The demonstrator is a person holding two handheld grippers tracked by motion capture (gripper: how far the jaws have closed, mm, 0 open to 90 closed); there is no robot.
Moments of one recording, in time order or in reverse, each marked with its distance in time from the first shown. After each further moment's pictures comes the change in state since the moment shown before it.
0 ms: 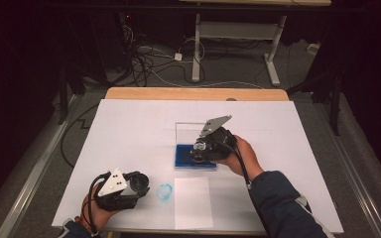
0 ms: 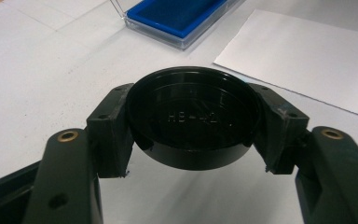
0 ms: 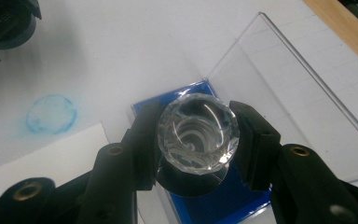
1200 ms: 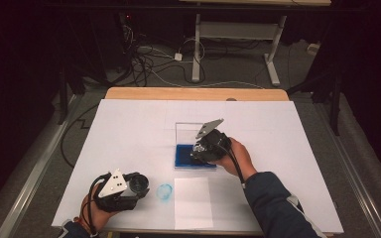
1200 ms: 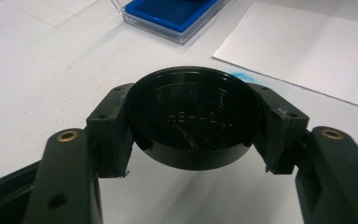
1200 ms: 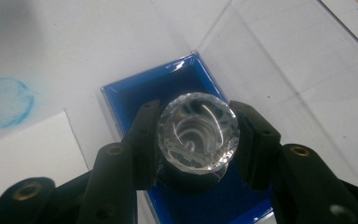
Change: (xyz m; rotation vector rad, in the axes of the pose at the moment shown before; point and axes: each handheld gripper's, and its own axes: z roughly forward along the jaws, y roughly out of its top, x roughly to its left) left arm -0.001 -0.001 0.000 0.020 0.001 0.015; right arm -0.010 -0.013 0.034 0.068 -0.026 0.026
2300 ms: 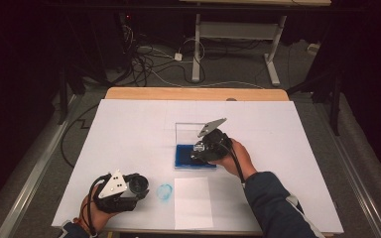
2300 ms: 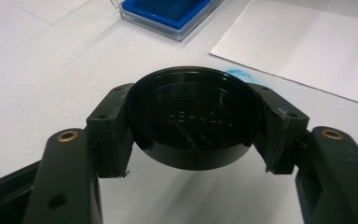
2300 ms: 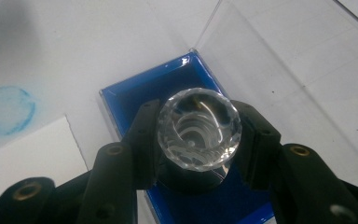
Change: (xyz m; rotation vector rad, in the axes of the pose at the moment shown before) left arm -0.002 -0.001 -0.001 0.011 -0.007 0.006; right arm -0.005 -0.006 0.004 -0.019 0.032 0.053
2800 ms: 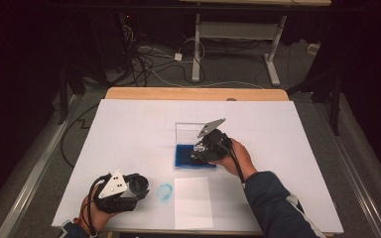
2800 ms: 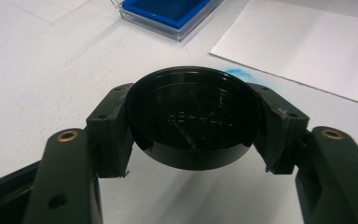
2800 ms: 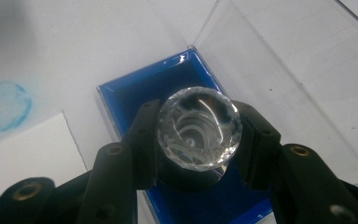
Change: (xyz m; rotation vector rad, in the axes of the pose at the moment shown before) left arm 0.000 0.000 0.000 0.002 0.003 0.001; right arm 0.002 0.001 -0.001 0.019 -0.019 -0.020
